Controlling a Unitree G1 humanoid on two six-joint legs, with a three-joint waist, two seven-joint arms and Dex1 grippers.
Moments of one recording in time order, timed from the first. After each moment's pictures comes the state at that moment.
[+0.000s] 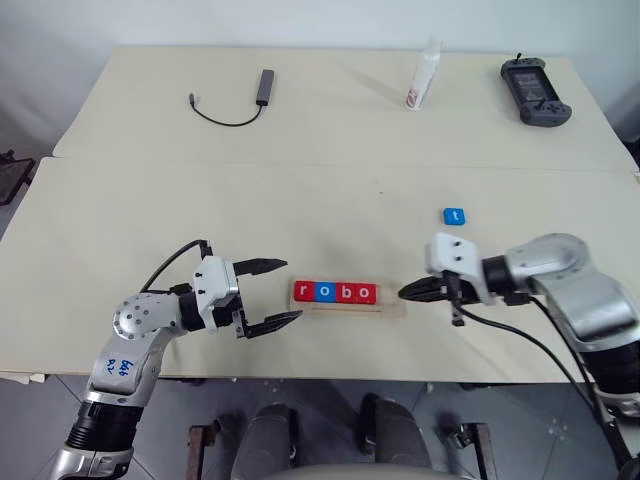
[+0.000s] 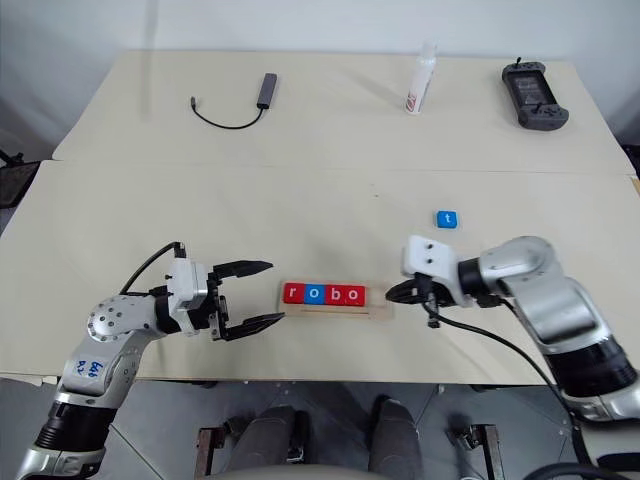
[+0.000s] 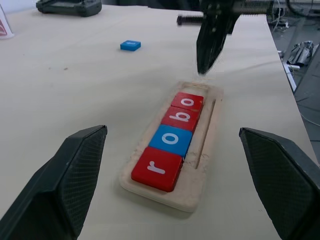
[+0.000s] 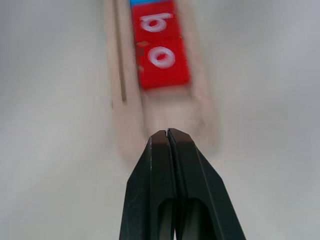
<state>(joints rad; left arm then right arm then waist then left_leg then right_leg) -0.16 0.56 0.00 -0.15 -0.41 0.06 -1.01 -0.36 -0.90 0.06 -0.24 0.27 0.55 1.26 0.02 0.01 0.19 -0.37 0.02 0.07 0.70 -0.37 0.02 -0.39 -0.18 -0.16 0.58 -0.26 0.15</state>
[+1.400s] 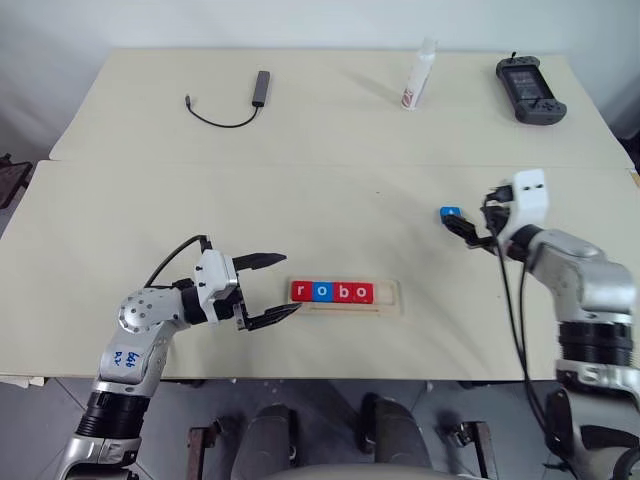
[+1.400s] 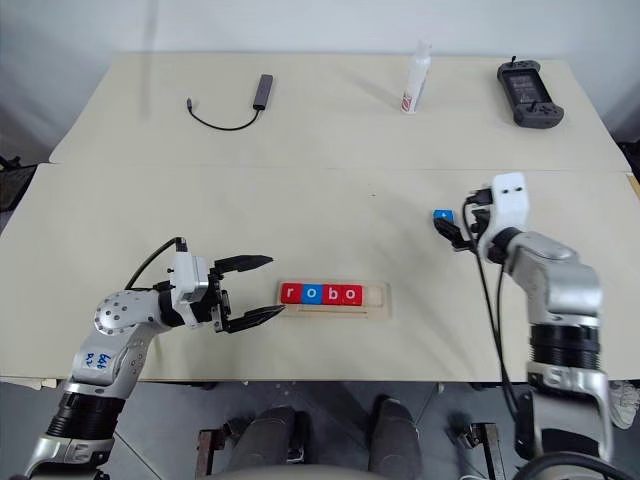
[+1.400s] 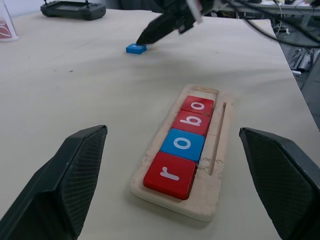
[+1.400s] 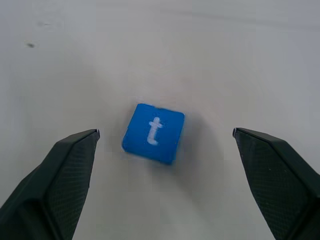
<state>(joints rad) -0.18 0.53 0.00 -0.10 -0.40 0.03 -1.00 -0.60 -0.52 -0.17 0.22 0.27 0.76 0.40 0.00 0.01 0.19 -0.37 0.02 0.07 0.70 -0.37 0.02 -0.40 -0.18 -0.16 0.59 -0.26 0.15</state>
